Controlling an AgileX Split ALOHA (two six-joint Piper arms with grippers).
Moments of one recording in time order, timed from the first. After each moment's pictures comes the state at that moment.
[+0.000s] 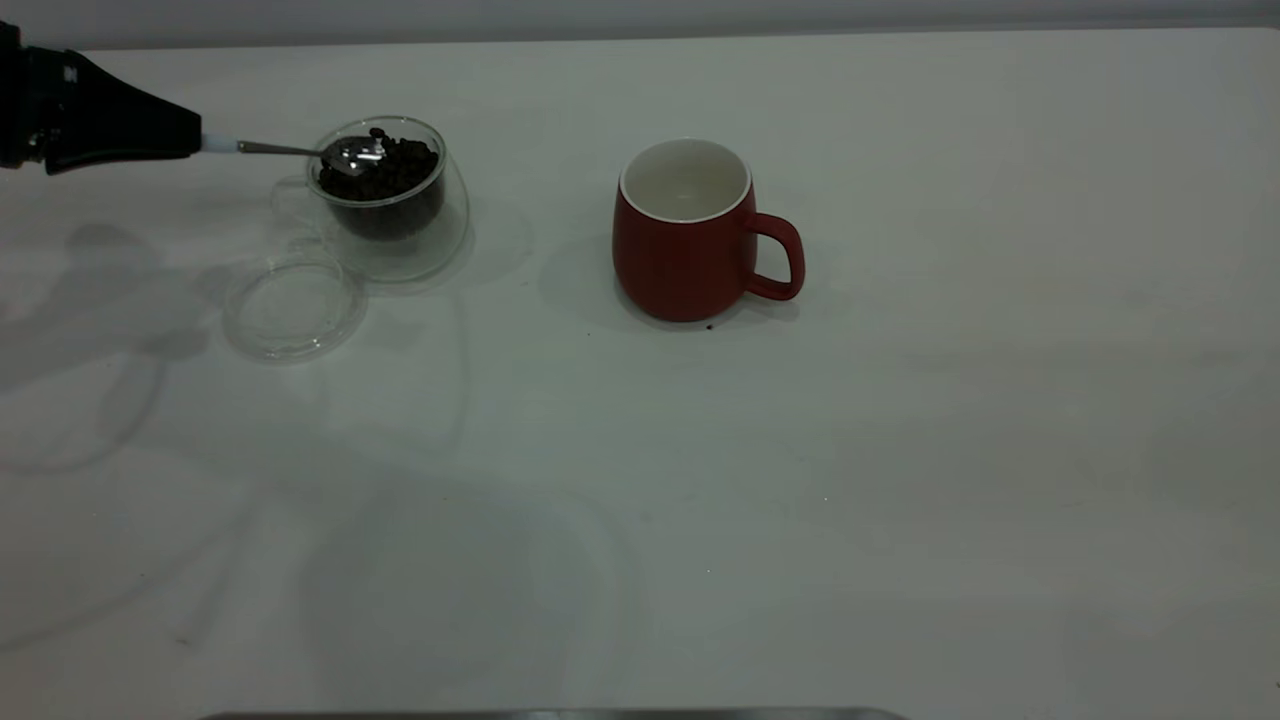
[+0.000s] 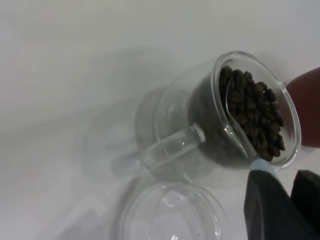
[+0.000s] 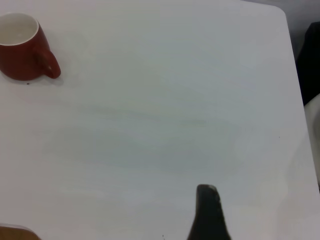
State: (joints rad) left arm 0.35 2.31 -1.18 -1.44 0.83 1.78; right arm -0.03 -0.02 -0.47 0.06 1.13 -0.16
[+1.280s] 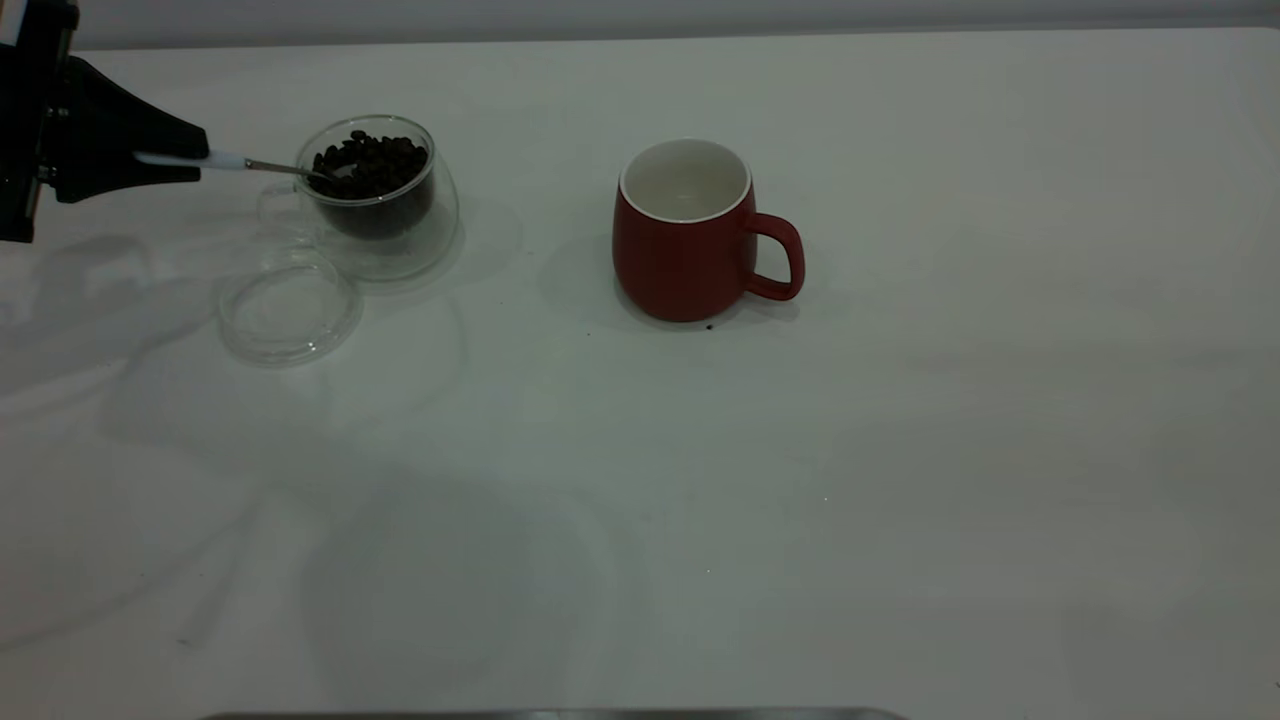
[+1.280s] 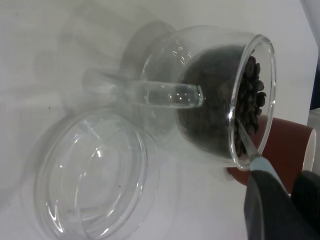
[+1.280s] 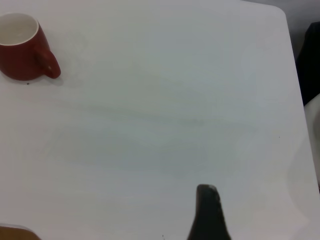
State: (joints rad) left arm 0.34 2.31 -1.18 -1.40 0.84 1.07; right arm -0.03 -0.02 -0.47 0.06 1.13 -0.16
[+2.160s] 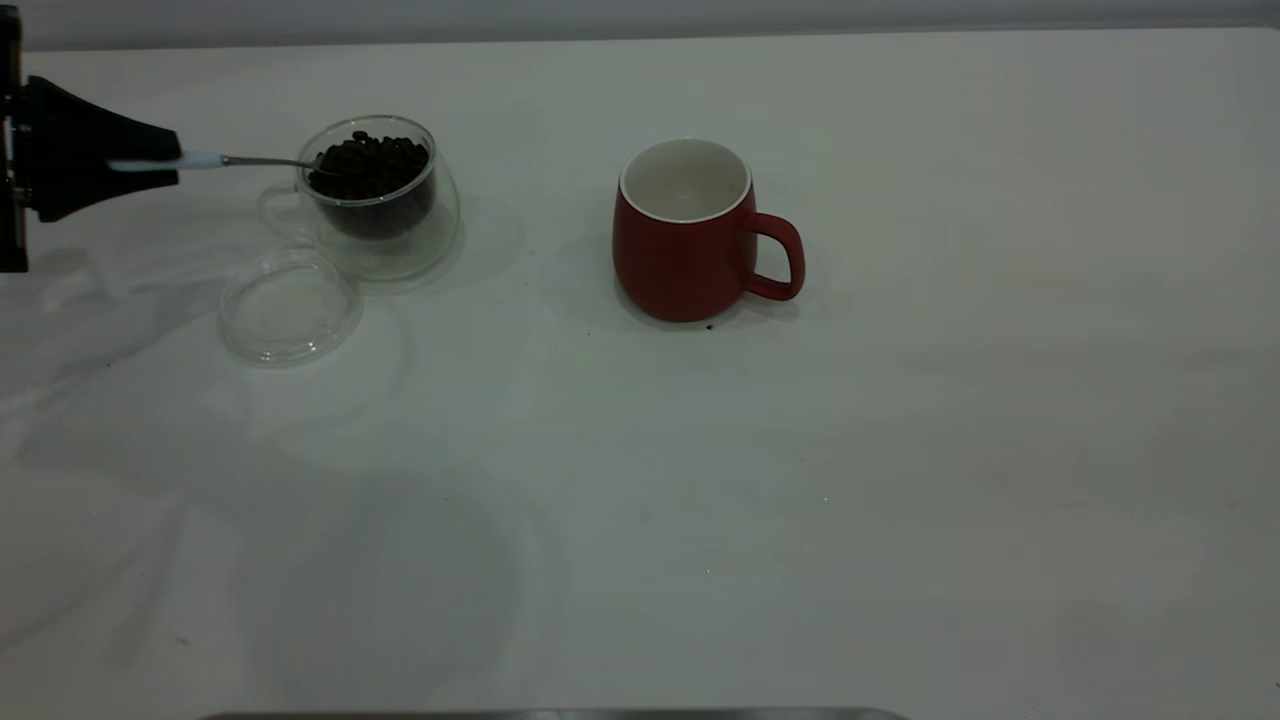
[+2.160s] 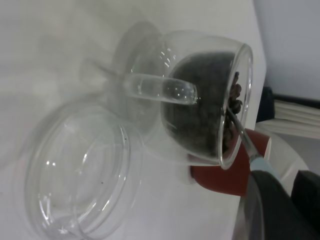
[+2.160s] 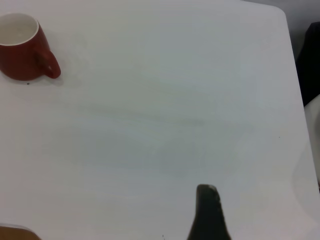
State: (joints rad) left arm 0.43 2.39 -1.18 -1.47 0.99 1.10; right arm -0.03 -0.02 -0.47 0.06 1.13 -0.16
